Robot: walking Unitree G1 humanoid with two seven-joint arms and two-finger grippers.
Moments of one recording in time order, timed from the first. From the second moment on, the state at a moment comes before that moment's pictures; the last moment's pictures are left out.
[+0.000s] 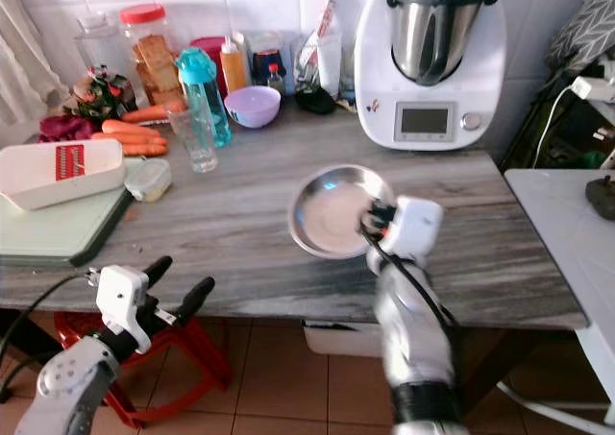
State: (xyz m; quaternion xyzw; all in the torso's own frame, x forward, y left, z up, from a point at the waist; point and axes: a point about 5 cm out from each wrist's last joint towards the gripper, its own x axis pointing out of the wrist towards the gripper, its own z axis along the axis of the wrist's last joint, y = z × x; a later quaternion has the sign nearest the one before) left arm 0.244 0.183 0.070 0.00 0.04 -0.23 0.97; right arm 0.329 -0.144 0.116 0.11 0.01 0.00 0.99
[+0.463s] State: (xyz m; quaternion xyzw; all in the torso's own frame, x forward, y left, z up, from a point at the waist) left arm 0.242 0.180 0.073 -0.01 0.03 -0.25 0.97; right arm 0.346 -0.122 0.102 0.15 0.06 0.01 0.99
